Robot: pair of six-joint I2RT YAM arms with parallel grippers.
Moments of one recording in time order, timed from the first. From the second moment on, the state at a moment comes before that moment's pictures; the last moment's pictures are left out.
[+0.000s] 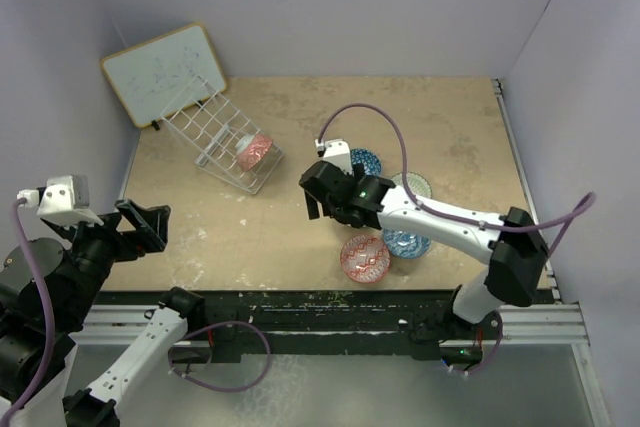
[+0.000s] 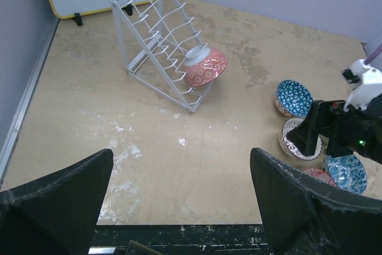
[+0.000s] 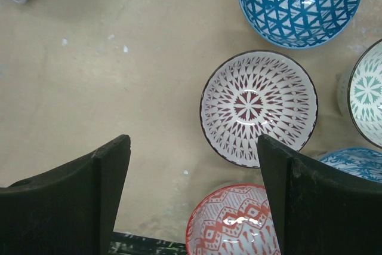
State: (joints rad) left arm -0.37 0.51 1.50 -1.22 -0.29 -0.36; right arm 1.03 1.53 1.26 -0.66 0.59 0.65
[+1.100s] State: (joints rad) left arm -0.37 0.51 1.48 -1.26 -0.34 -0.36; right arm 0.98 1.86 1.30 -0.67 0.58 0.51
